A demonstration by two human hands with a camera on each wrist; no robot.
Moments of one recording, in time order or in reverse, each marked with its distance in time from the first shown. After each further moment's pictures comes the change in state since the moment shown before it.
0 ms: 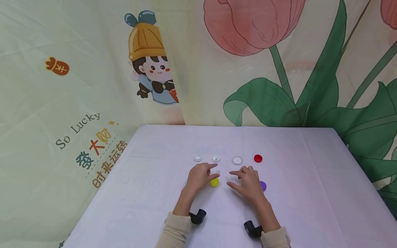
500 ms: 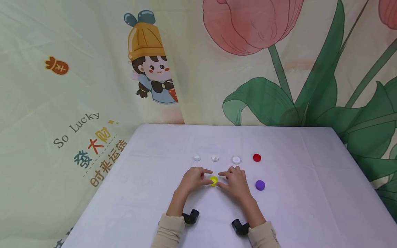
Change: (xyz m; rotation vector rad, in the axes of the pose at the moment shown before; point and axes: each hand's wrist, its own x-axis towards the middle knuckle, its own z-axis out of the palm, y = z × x) left_hand -0.009 -0.024 0.009 -0.107 -0.169 -0.026; right_hand 0.012 -0.013 0.036 -0.016 -0.077 0.011
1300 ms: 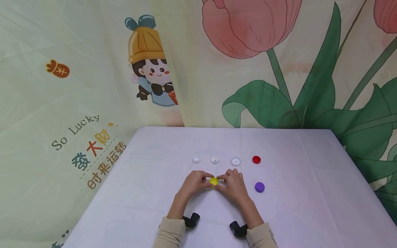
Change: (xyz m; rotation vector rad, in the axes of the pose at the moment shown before) left_hand 0.000 0.000 0.011 -0.073 -0.006 0.021; right_hand 0.001 -0.001 0.009 -0.005 -0.002 0.004
